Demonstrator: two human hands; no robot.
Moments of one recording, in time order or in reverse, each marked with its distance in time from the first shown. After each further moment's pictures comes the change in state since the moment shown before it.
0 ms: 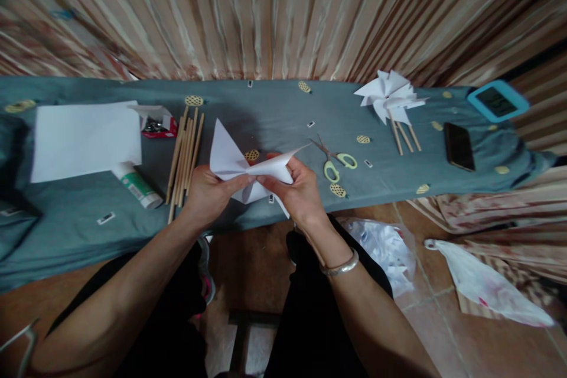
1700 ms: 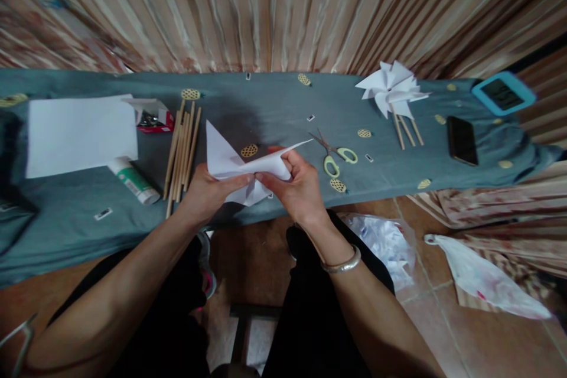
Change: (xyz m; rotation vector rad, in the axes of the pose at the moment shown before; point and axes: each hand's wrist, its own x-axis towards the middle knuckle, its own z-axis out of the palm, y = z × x) left_hand -0.005 0.003 0.002 -0.067 -0.003 -0.156; right_hand -0.001 0.001 -0.003 -0.097 -0.006 -0.117
